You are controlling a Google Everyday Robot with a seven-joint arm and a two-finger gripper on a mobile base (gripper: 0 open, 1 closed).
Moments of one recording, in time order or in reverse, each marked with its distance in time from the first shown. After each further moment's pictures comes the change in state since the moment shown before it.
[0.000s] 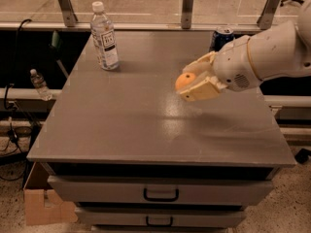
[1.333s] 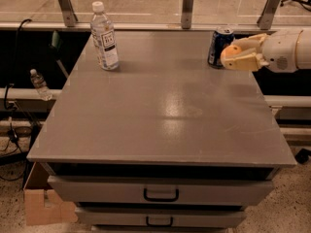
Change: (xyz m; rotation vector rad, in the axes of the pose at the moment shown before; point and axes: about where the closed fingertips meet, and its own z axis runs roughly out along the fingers) arm 0.088 -0.147 -0.056 0.275 -0.172 0.130
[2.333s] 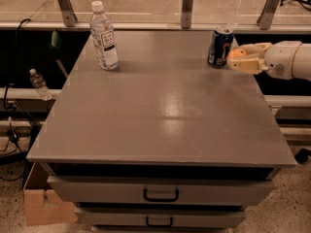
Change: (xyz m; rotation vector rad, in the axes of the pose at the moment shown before) arm 0.049 -0.049 0.017 0.090 -0.073 0.117
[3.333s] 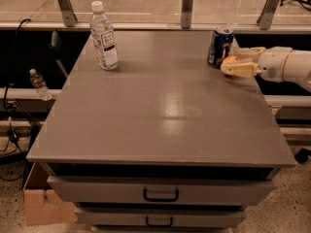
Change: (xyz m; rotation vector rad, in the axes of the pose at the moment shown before) arm 0.021 -0.013 0.026 -0.006 -0.047 0.049
